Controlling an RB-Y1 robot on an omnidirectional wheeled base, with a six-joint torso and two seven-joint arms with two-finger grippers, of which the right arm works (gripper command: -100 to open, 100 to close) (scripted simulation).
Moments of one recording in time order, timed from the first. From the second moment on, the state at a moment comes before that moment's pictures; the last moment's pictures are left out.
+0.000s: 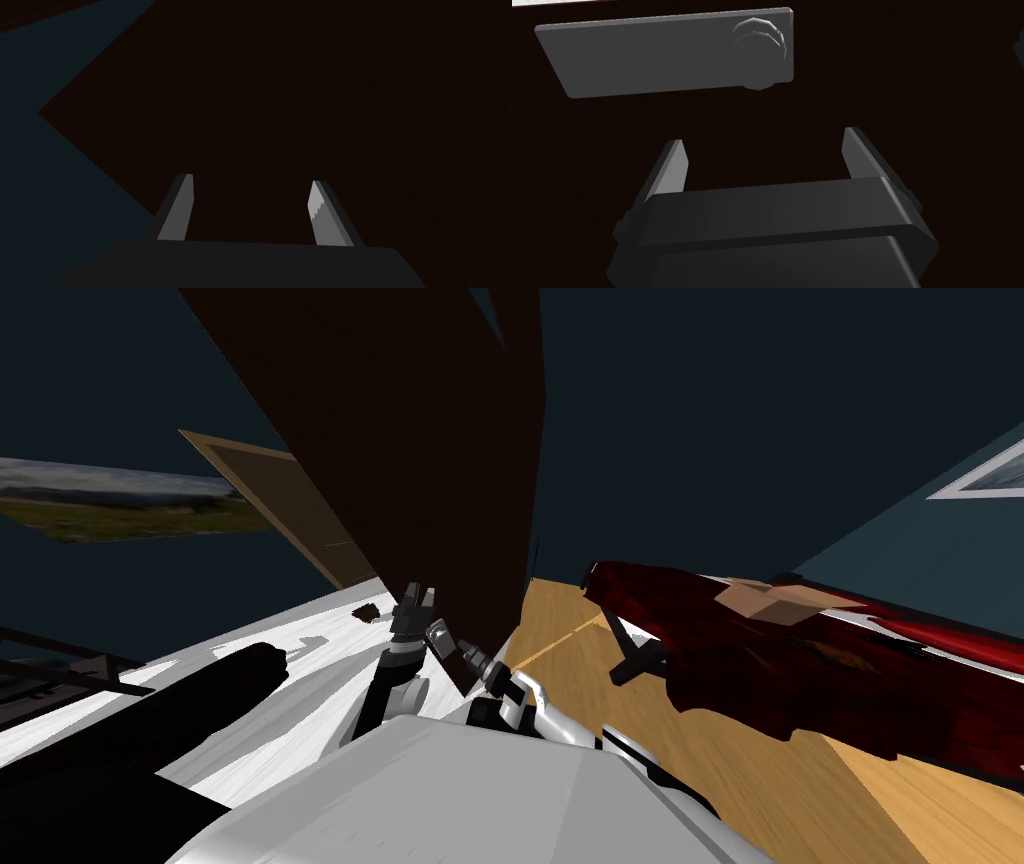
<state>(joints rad) -0.31 -0.13 1.09 -1.19 -0.07 -0.37 -0.25</state>
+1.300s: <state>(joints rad) -0.30 -0.09 1.02 -1.14 -0.07 -0.37 -0.22</state>
